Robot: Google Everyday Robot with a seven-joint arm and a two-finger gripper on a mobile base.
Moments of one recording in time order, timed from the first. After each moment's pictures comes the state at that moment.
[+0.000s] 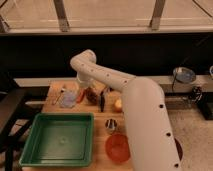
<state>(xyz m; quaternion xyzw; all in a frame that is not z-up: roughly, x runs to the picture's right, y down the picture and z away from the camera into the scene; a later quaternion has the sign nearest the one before) -0.111 0.026 0.908 -0.14 -0.28 -0.78 0.55</state>
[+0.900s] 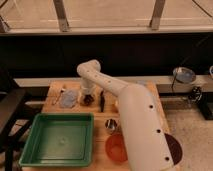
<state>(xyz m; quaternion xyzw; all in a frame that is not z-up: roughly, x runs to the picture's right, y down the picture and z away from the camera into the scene) -0.117 0.074 0.951 -0.15 -0.35 -0.74 0.56</state>
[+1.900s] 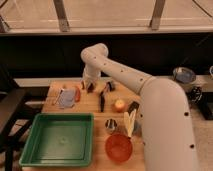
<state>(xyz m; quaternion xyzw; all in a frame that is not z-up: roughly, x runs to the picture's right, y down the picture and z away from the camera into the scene) -0.072 -0.013 0.836 -0.10 -0.31 -0.72 0.61</state>
